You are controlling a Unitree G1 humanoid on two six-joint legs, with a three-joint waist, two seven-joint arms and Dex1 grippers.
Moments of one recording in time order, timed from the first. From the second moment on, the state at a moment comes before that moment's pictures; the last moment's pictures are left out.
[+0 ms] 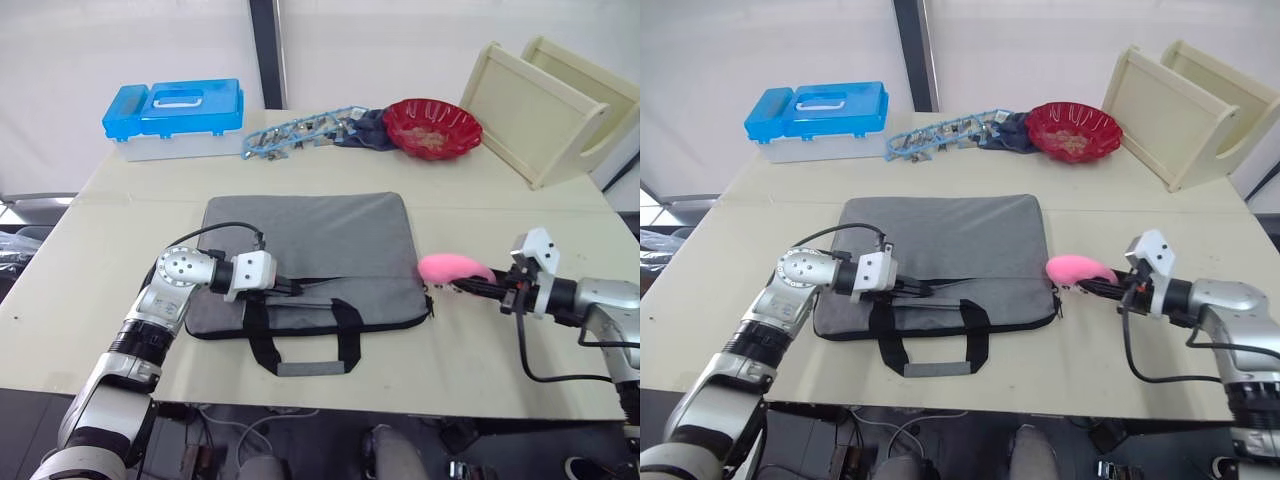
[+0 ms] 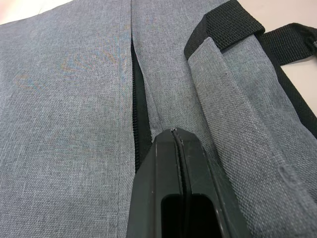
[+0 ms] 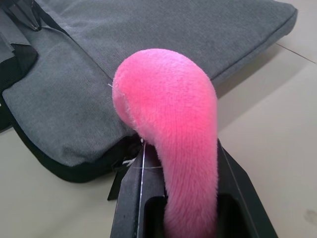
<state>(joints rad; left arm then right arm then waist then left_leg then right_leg) -0.62 0.56 -0.25 0.48 -0.08 -0.29 -1.23 -0.33 -0.77 -0.12 0.14 0.40 0.35 1.10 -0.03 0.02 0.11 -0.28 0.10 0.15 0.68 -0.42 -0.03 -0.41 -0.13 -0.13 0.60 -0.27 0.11</state>
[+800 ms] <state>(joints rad) -0.57 0.60 -0.23 0.40 -0.12 -0.25 -1.24 -0.37 -0.63 -0.14 0.21 0.38 0.35 0.93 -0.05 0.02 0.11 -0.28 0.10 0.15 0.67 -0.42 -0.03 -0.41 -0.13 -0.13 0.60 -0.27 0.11</state>
